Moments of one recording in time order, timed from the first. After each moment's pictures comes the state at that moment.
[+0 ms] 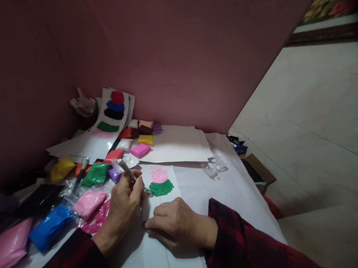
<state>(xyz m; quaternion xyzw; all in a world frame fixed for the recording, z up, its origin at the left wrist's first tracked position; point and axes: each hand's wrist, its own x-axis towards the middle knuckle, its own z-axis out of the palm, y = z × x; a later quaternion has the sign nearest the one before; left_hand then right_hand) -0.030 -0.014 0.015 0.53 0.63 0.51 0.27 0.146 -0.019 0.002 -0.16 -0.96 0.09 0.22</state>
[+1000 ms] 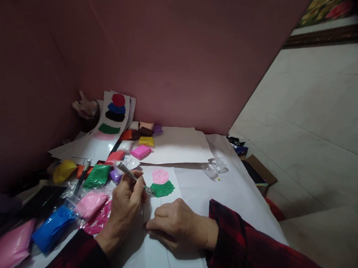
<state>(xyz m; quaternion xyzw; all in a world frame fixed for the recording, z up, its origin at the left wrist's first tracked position) -0.029 -0.015 0.014 0.52 0.59 0.54 0.29 0.145 -0.019 0.004 -0.16 -0.96 0.09 0.23</state>
